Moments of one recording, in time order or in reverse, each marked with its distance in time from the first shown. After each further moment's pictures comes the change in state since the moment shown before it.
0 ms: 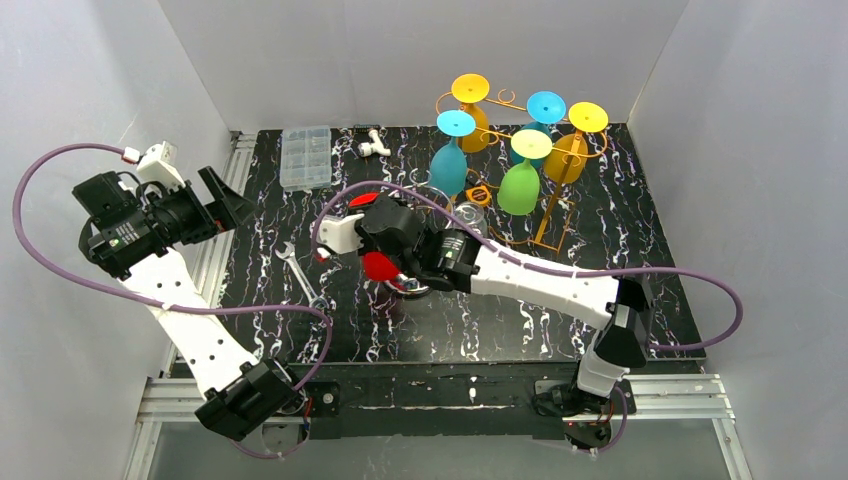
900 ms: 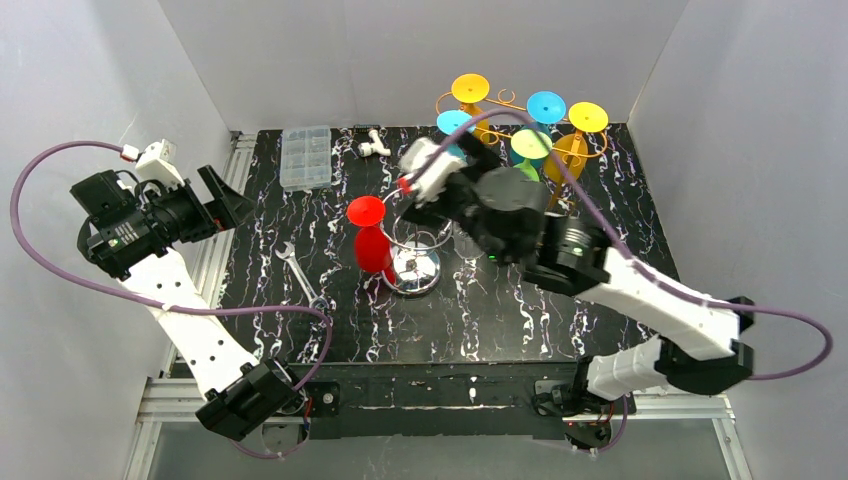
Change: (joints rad) left arm 0.000 0.000 0.017 0.000 0.005 0.005; right arm -0.001 -0.303 0.118 -0.138 0.032 0.357
